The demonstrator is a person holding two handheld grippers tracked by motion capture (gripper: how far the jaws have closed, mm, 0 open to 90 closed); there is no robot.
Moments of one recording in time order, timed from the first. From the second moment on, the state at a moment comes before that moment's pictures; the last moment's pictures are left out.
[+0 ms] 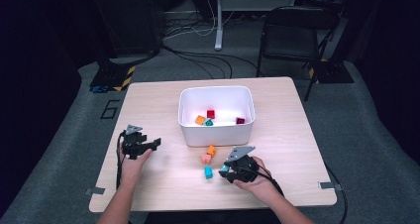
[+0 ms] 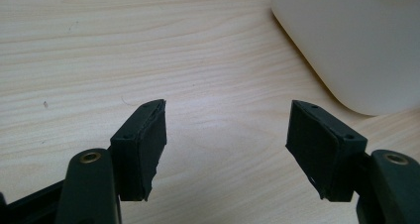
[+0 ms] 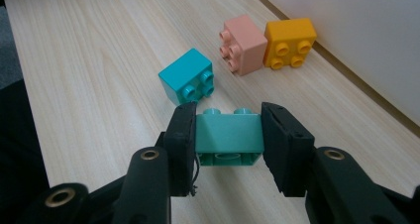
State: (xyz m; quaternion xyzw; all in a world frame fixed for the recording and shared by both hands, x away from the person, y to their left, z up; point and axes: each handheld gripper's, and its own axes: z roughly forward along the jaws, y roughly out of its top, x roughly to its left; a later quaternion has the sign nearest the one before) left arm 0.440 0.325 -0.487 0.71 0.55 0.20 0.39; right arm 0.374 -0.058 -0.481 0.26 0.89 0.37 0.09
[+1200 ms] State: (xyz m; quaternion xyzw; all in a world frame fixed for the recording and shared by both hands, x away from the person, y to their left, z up) left arm 0.441 0.325 -0.488 0.71 0.55 0.20 0.39; right arm 0.399 -0.058 -0.402 0.26 0.88 0.38 0.07
